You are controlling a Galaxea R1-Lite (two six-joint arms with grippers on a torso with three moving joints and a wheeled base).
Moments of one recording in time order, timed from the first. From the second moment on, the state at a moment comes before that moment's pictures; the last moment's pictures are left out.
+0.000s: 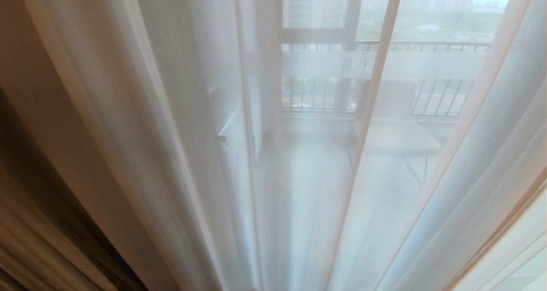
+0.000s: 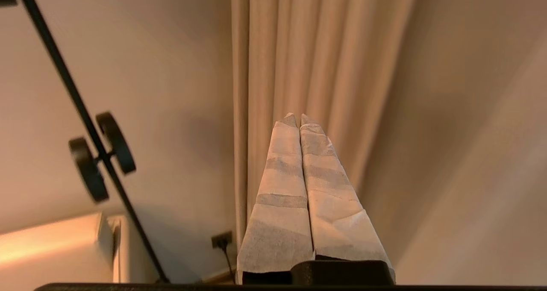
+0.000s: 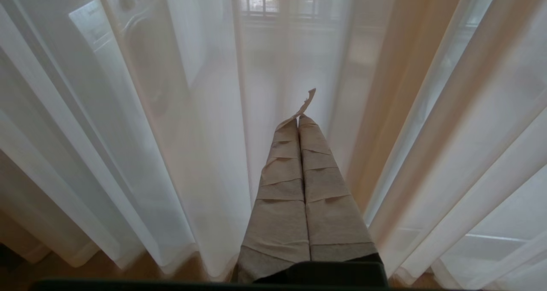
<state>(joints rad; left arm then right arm) 0.81 1.31 -1.12 -0.25 0.25 -0.06 0.01 0.00 -0.01 0.03 0.00 -0.01</state>
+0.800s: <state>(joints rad) 0.90 1.69 -1.36 -0.36 0.05 -0.10 0.01 0.00 -0.01 0.03 0.00 -0.01</state>
